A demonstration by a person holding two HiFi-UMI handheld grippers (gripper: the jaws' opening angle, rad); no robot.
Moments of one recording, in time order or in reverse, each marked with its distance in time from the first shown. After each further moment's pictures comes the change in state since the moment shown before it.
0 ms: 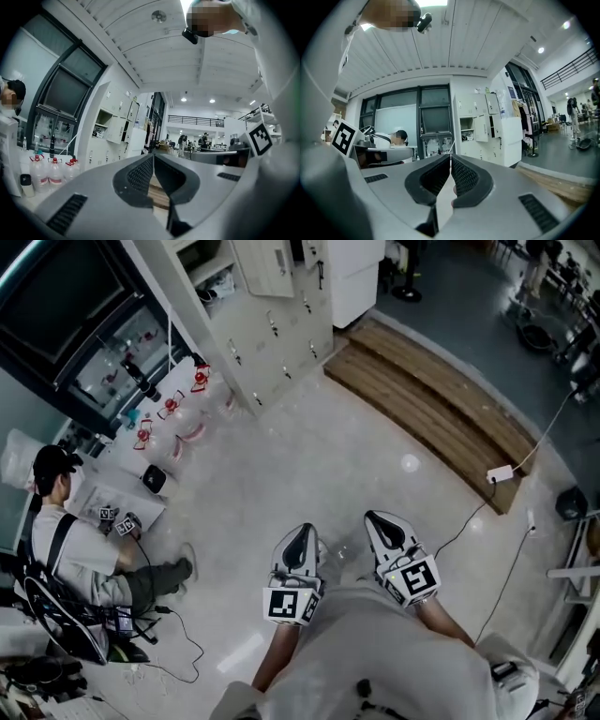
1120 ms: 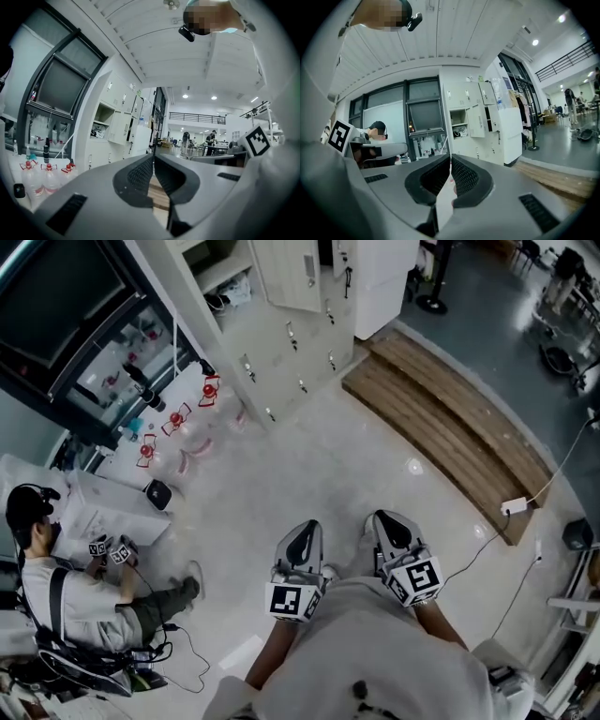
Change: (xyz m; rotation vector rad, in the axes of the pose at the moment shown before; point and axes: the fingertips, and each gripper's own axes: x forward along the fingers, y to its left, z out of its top) left arm 0.172 0.147 0.017 0.008 0.024 -0.007; right arm 0.207 -0.100 0.000 0.074 0.054 -0.054
